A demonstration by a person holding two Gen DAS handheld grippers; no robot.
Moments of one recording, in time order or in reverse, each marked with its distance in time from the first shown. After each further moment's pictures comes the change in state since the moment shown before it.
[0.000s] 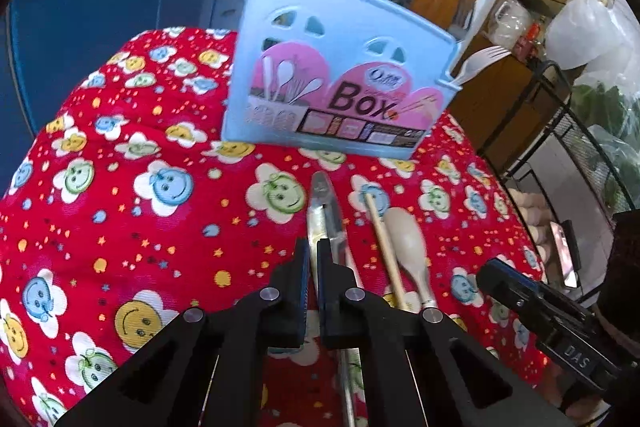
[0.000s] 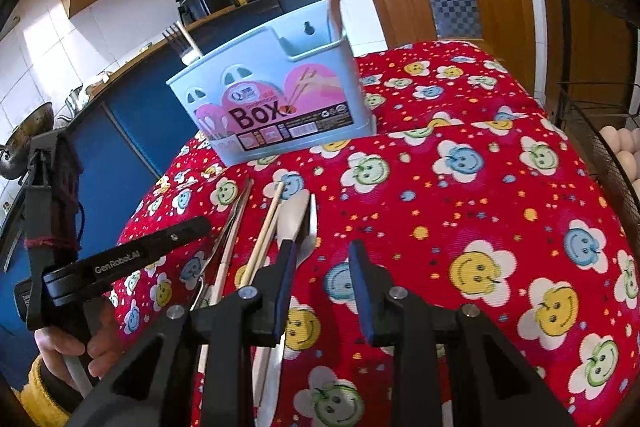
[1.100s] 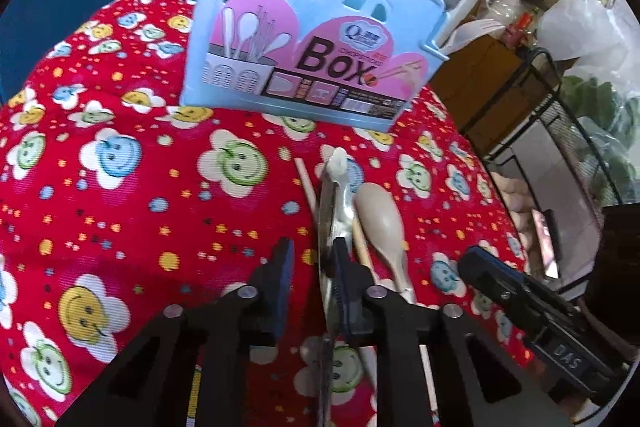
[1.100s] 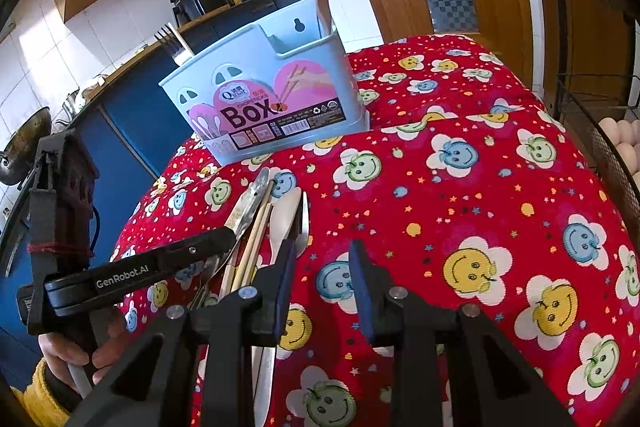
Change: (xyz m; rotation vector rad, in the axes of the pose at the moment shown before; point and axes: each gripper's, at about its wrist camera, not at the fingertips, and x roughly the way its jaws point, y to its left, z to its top) left arm 0.022 -0.014 -0.004 -0.015 0.092 -0.105; right arm 0.000 -0.005 -0.001 0.020 0.007 -0.003
